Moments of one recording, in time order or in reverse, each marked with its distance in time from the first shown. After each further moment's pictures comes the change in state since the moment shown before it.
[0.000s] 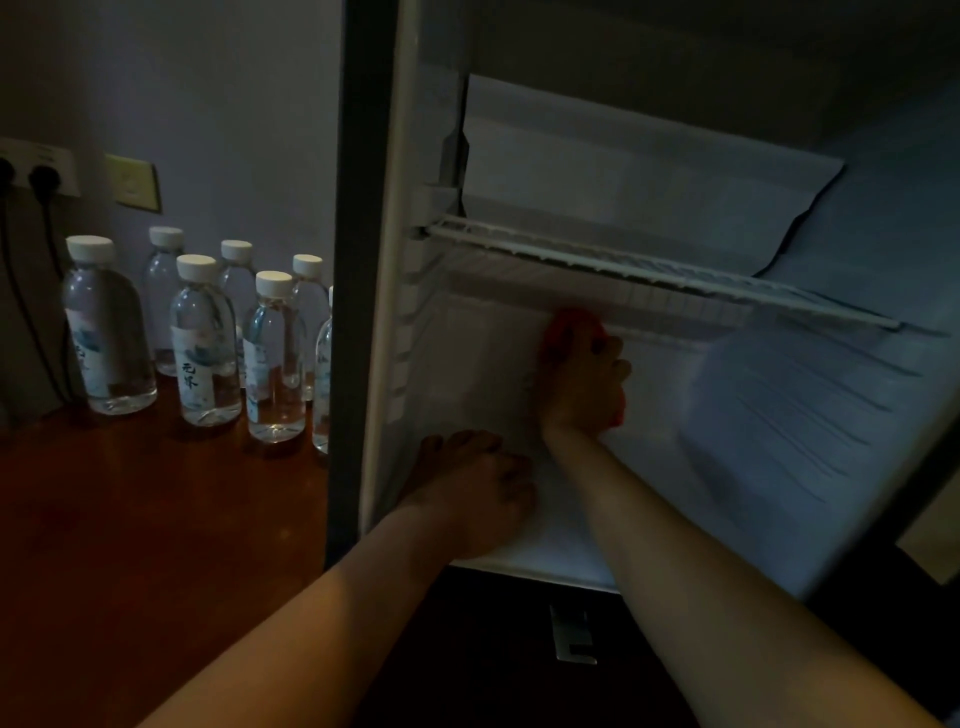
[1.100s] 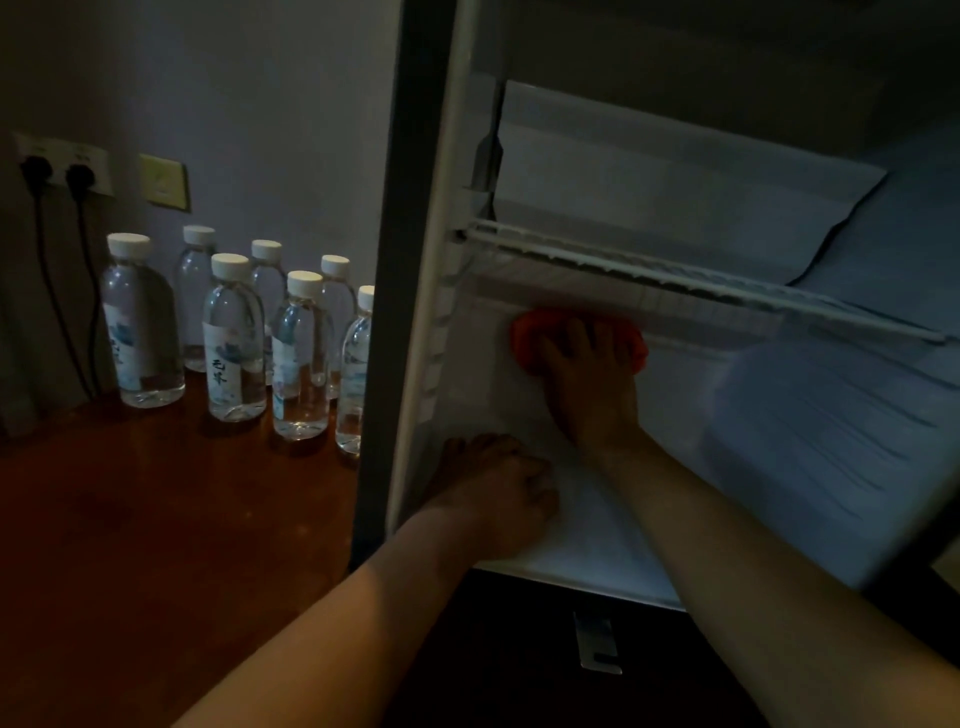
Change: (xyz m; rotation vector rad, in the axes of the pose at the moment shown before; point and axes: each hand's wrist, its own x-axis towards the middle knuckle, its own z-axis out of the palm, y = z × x) left_hand 0.007 -0.009 0.007 -0.002 0.003 0.012; right_hand 0.014 0.010 0.000 -0.309 0.088 -0.793
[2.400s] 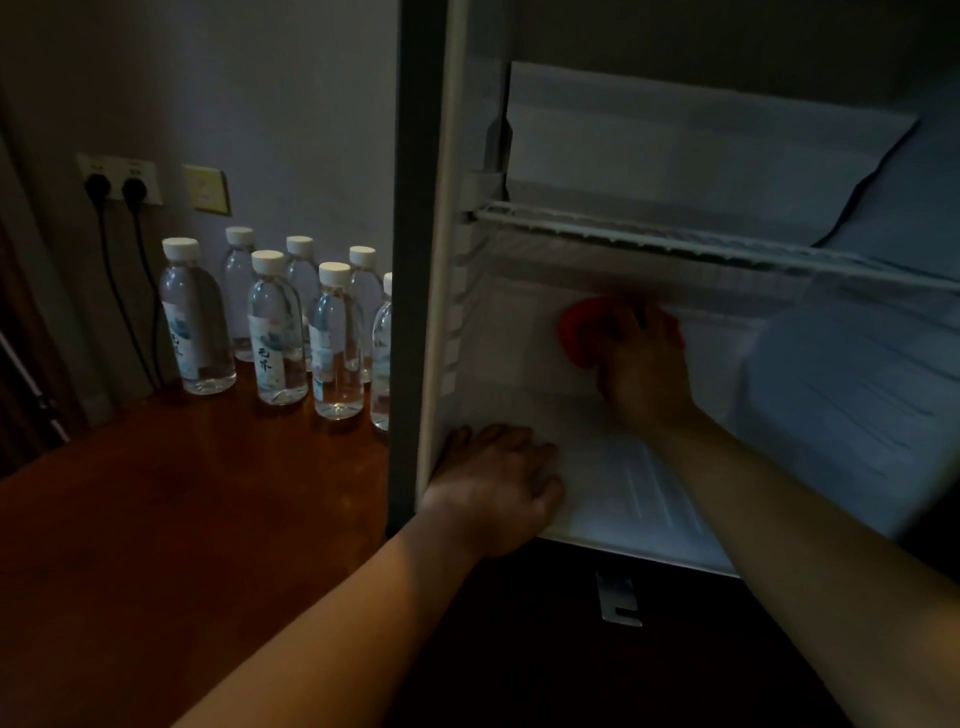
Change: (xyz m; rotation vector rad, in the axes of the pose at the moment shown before) left_hand -0.039 0.005 -0.015 0.041 -0.064 -0.045; right_hand -0.018 0.031 -0.001 0.027 0.066 -0.069
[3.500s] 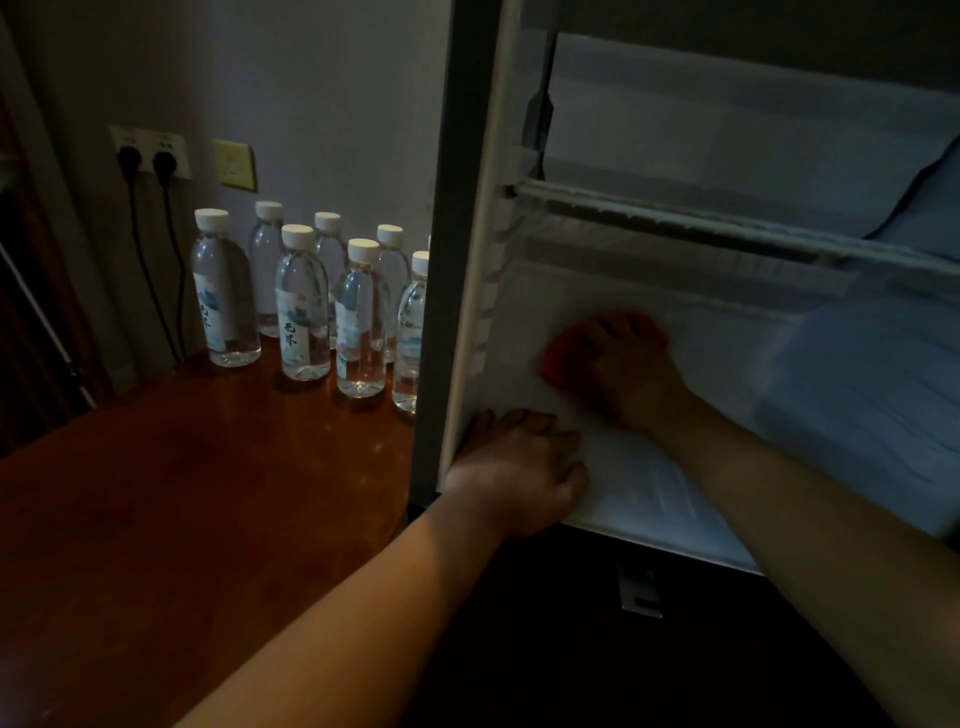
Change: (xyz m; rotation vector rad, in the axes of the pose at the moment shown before) left_hand 0.001 -0.002 0.004 -0.042 0.057 0.023; right_hand 0.008 -0.020 0.025 -0.134 -0.194 -0.303
